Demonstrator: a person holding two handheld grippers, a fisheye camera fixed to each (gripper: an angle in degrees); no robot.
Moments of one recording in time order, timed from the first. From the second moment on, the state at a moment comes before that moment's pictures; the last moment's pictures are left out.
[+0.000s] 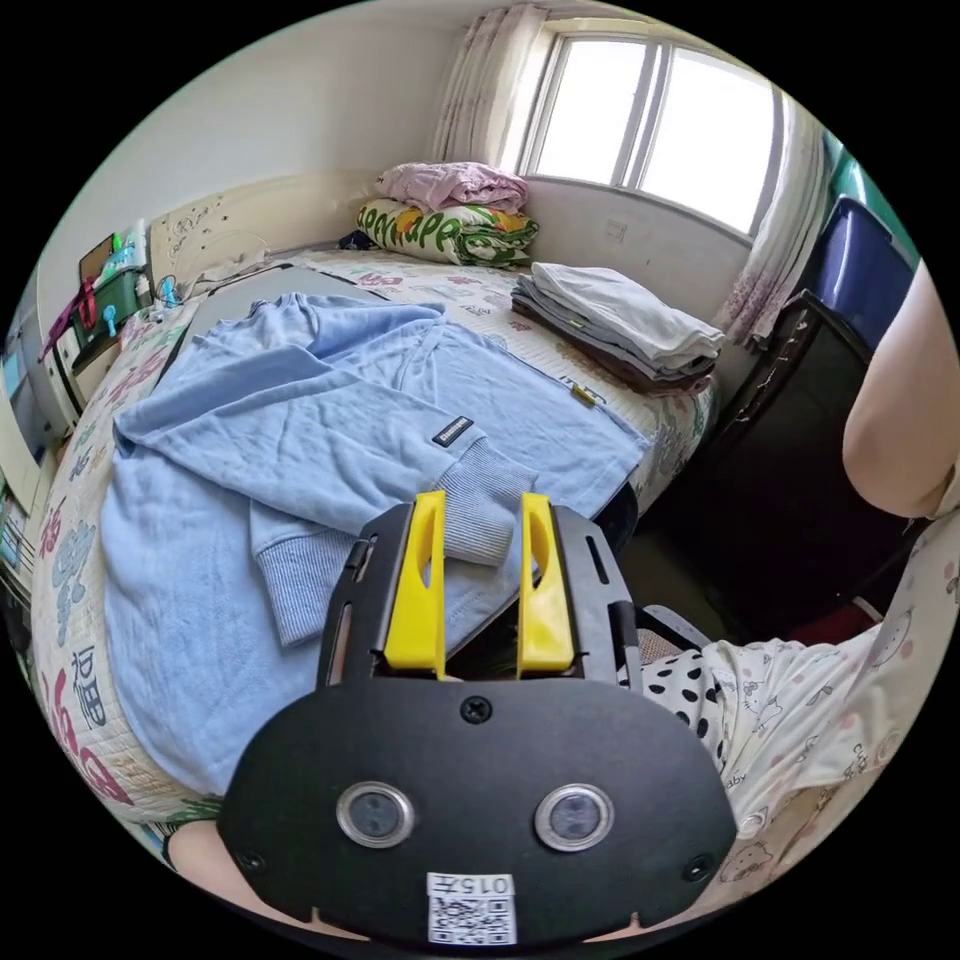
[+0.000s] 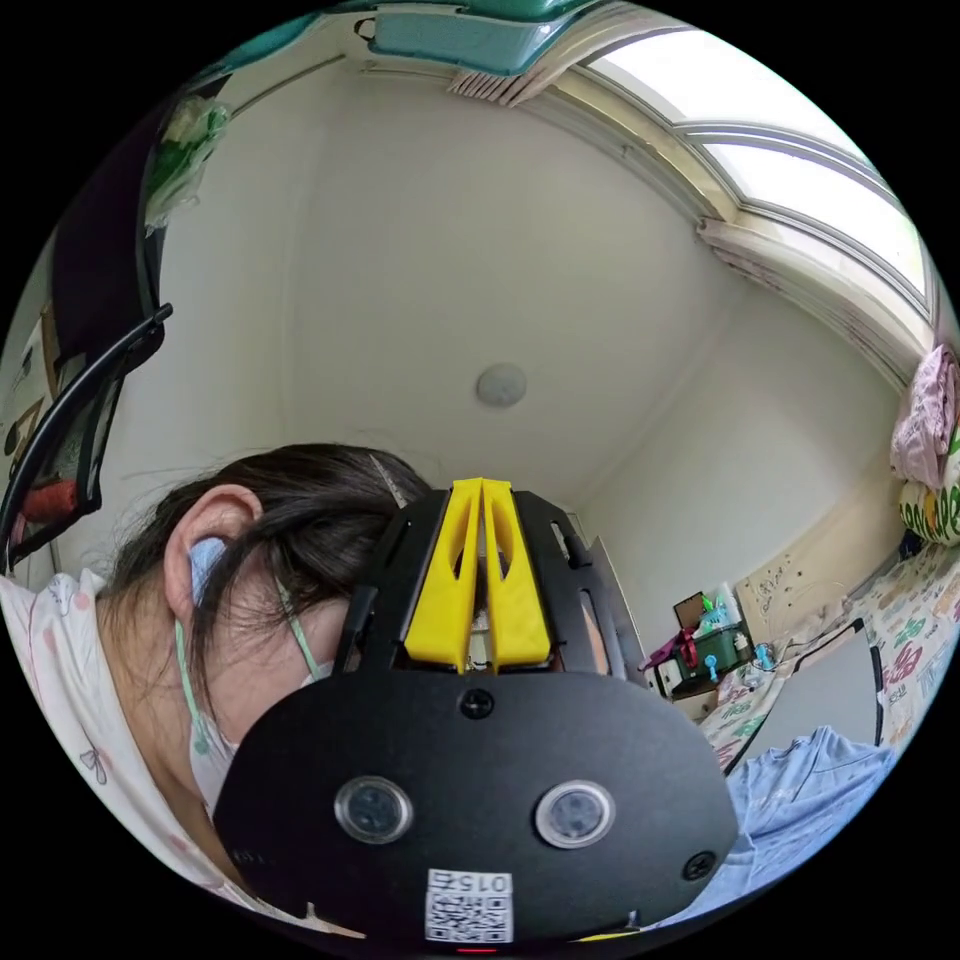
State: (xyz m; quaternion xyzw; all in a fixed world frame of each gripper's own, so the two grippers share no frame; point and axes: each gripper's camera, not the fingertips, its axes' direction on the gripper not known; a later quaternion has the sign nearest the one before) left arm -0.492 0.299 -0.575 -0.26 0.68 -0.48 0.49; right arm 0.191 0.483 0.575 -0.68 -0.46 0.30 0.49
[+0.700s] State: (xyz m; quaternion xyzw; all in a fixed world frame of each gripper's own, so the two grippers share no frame) left arm -0.529 0.251 -0.574 -0.28 0.66 -0.46 0.52; right arm 0.265 0.751 0.482 -0.88 -0.35 0.00 0.32
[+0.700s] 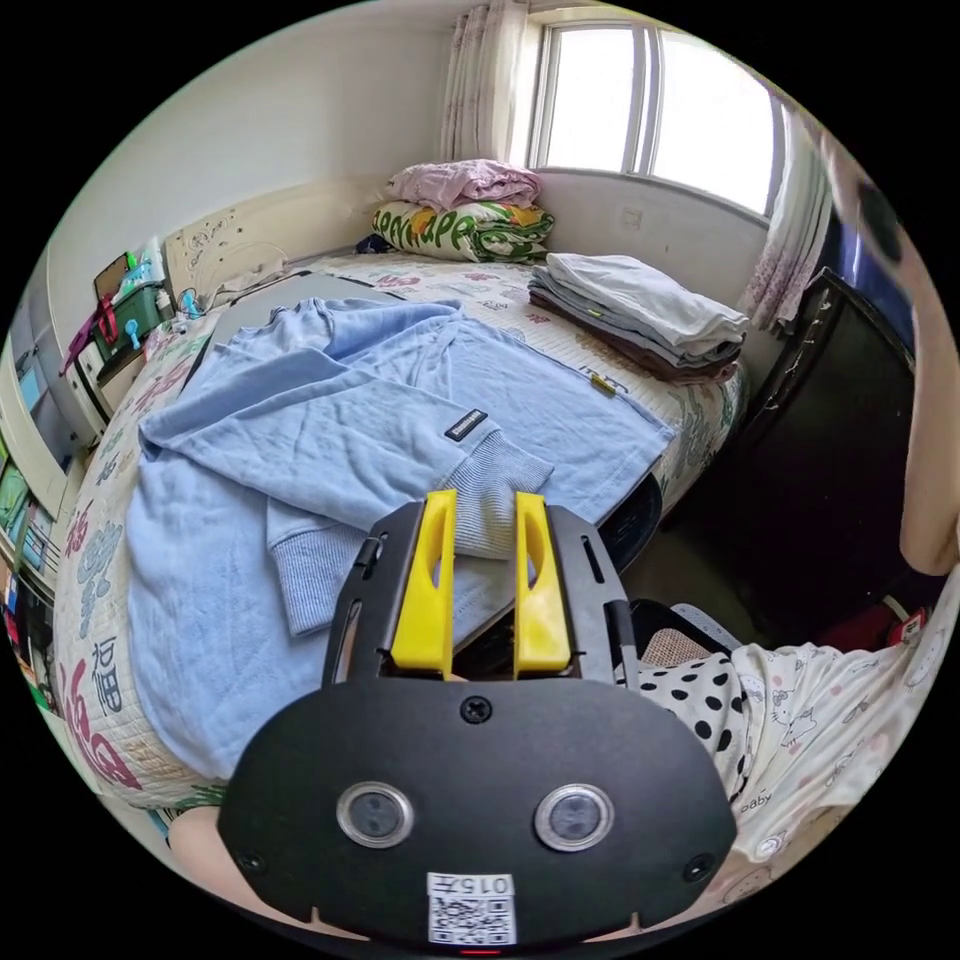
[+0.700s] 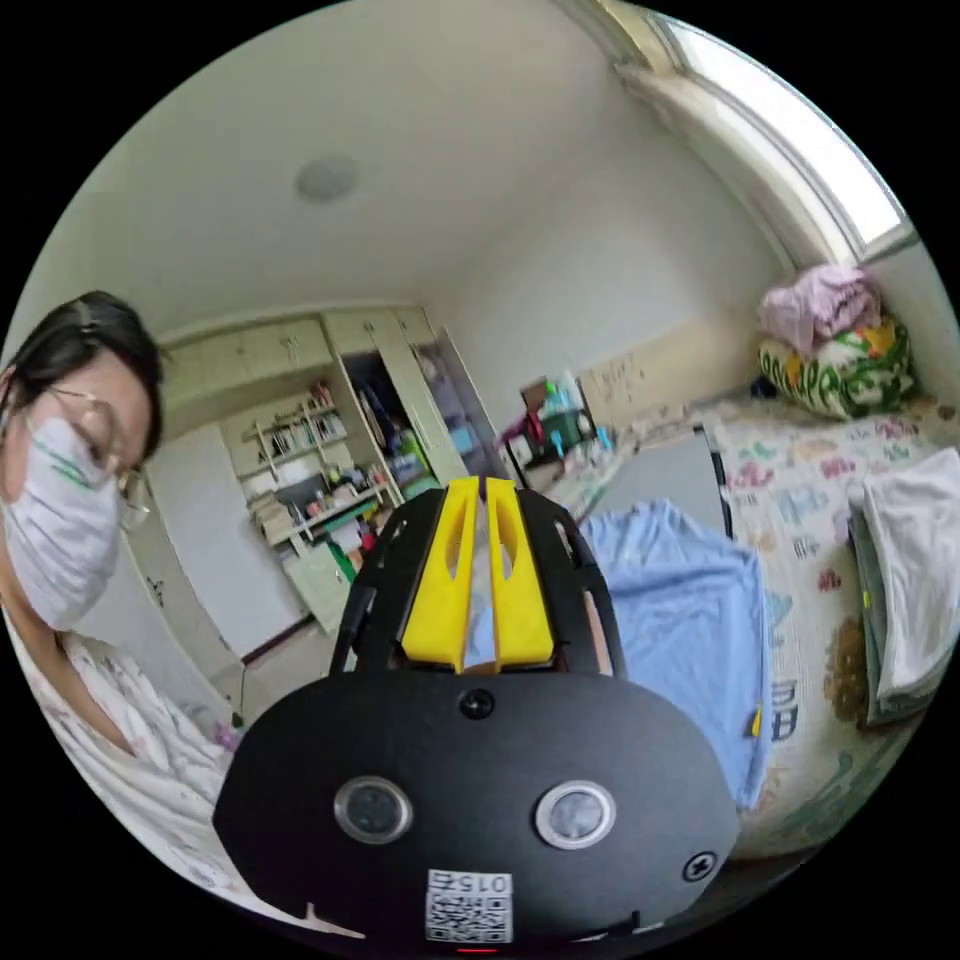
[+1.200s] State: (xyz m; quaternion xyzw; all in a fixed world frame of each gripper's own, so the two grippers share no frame) left arm -0.534 0.242 -0.571 -0.27 0.66 -0.46 0.52; right arm 0.464 0.977 0.292 -0.96 -0.17 -0.21 -0.03
